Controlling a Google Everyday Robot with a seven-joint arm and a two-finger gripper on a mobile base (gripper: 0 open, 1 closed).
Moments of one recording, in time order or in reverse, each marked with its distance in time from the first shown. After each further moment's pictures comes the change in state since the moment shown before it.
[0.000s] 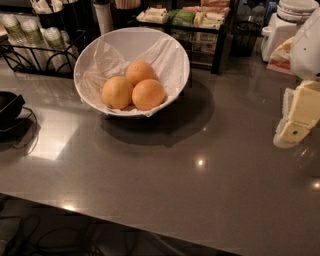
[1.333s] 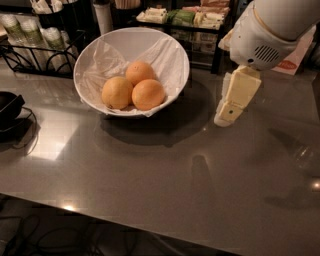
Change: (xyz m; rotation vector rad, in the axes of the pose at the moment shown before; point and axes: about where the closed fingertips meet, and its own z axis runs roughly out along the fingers) arm -0.092 -0.027 0.031 -0.004 -0.164 -0.058
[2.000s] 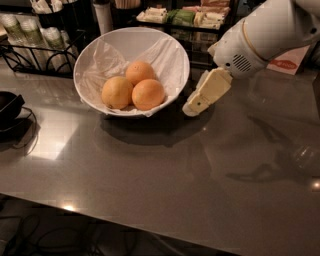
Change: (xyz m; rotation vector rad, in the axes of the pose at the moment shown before) arm -0.029 -0.027 0.042 0.016 -0.273 0.222
